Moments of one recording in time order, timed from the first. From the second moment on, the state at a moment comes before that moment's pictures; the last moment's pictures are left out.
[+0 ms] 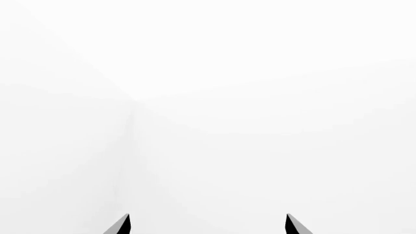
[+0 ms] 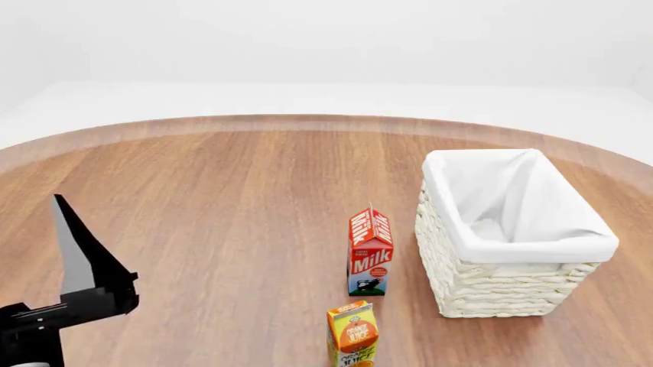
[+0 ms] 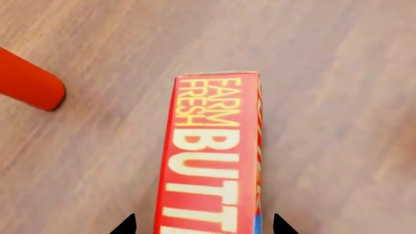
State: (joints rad) left arm 0.17 -0.50 0.02 0.56 -0.11 0.39 -0.58; right arm 0.31 0.24 -1.09 -0.39 1.33 0.83 0.97
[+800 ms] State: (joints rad) left arm 0.17 -0.50 0.02 0.54 -0.11 0.39 -0.58; right arm 0.32 0.24 -1.14 -0.33 1.29 0.82 0.93
